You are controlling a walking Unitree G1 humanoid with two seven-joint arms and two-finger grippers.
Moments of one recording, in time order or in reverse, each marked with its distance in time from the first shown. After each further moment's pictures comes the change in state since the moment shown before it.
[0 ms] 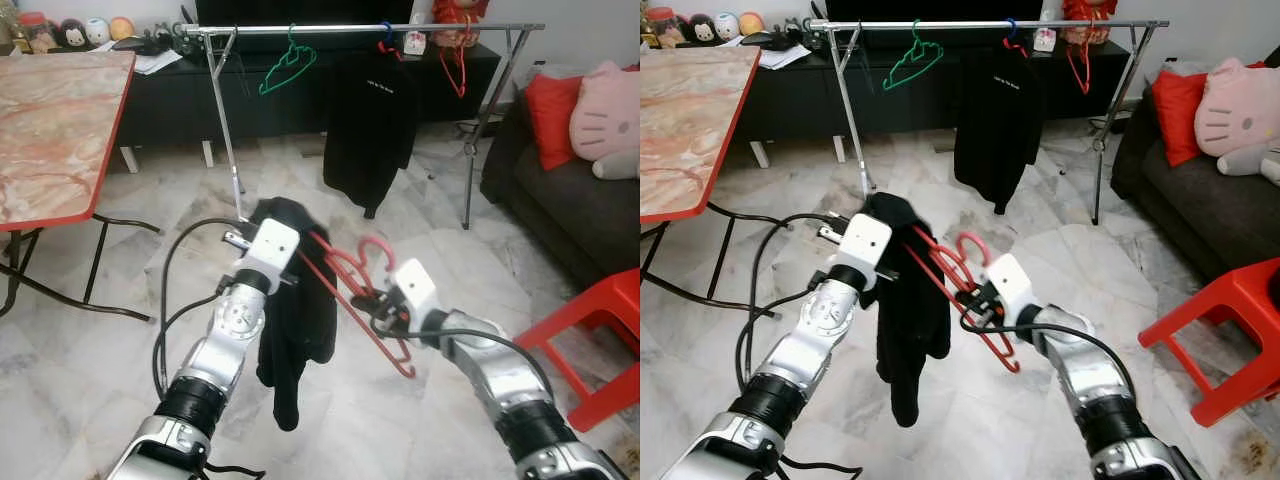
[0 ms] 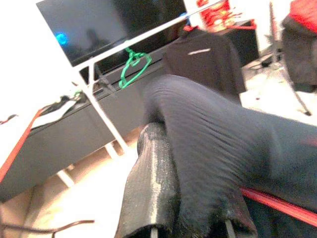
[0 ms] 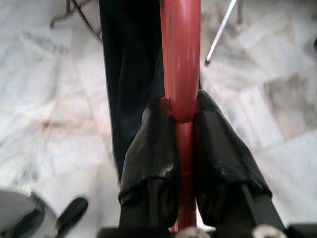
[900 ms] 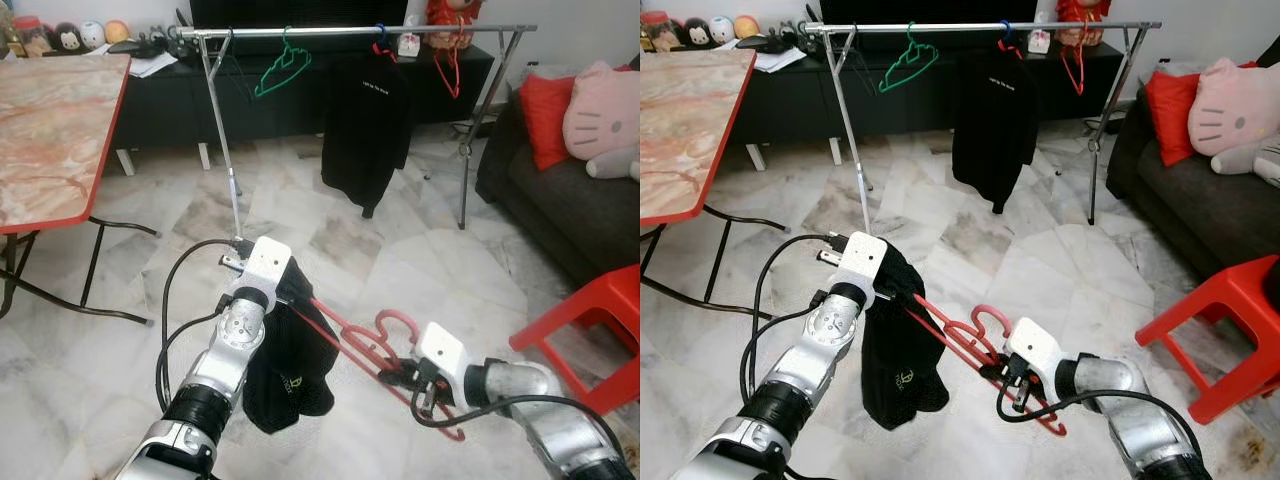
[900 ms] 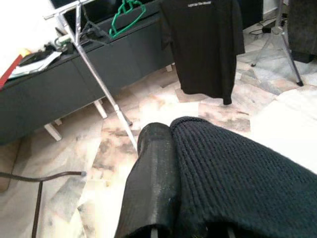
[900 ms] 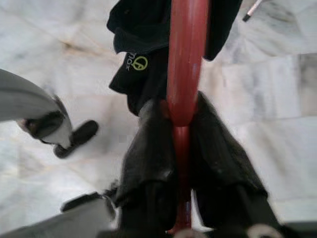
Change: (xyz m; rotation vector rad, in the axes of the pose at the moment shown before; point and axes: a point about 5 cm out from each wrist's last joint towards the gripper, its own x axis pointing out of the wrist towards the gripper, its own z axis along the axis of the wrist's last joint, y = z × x) left arm -0.007 -0.010 -0.029 -0.079 0.182 0.003; right arm -0.043 0.014 -0.041 -0.187 0.239 0.143
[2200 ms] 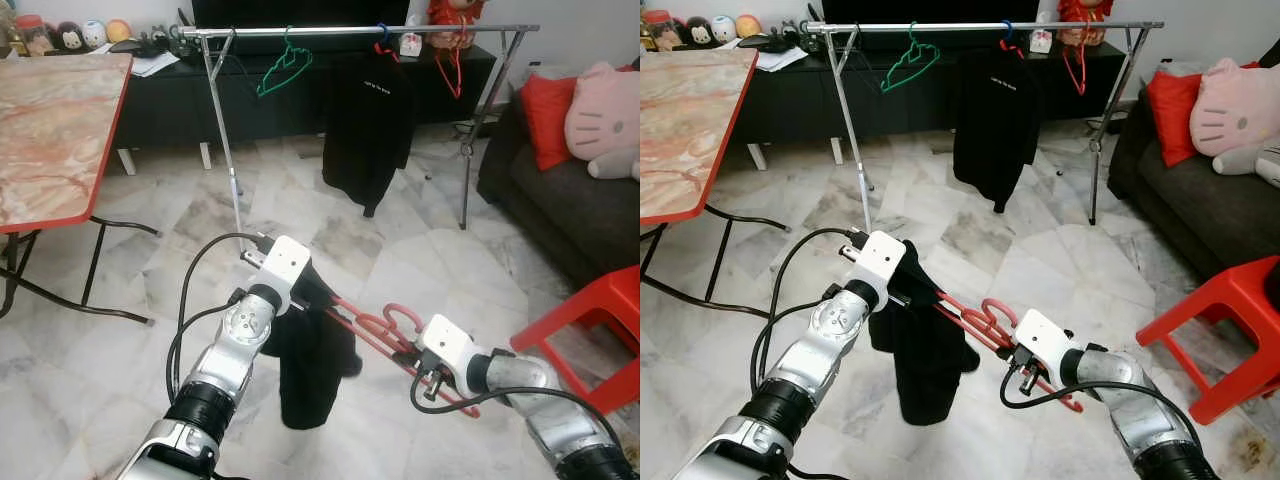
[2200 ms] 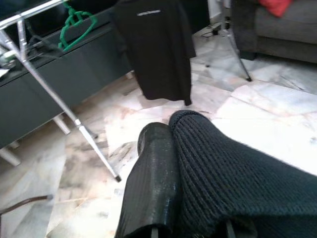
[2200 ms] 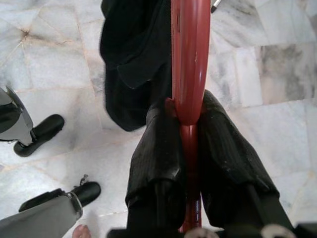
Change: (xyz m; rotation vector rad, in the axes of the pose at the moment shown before) left arm 0.000 -0.015 0.013 0.015 -0.028 -0.185; right arm -0.004 -0.021 -0.002 -0.072 0.004 -0.126
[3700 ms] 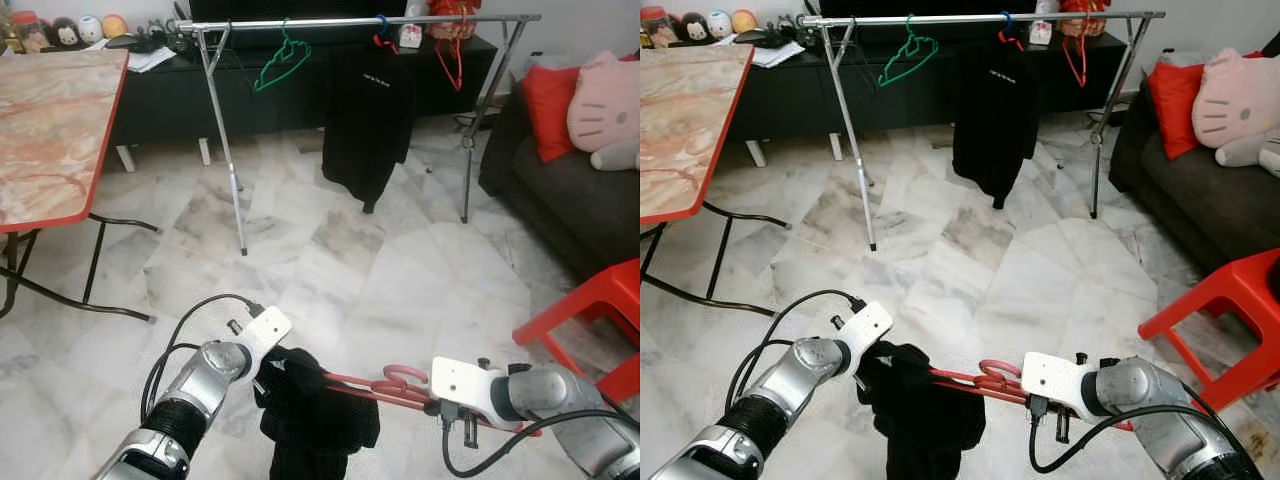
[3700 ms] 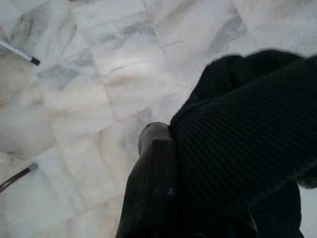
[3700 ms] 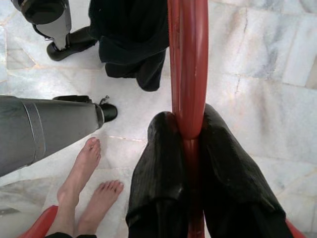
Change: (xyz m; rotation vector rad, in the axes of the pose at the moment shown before) left arm -0.040 -0.005 -0.091 0.146 0.582 -0.456; right arm -0.032 0.012 -0.012 -0.228 0.305 0.204
